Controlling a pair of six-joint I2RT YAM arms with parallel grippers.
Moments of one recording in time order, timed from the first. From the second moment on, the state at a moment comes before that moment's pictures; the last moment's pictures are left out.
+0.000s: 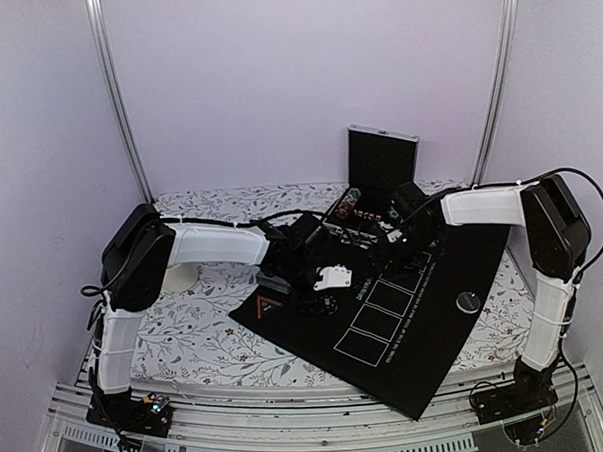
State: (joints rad) left arm -0.89 2.21 1.60 -0.52 0.24 0.85; right arm 0.50 1.92 1.30 -0.62 -0.45 0.32
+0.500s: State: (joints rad) left arm -0.90 1.81 1.51 -0.54 0.28 0.78; right arm 0.42 1.86 1.72 -0.78 -0.26 0.08
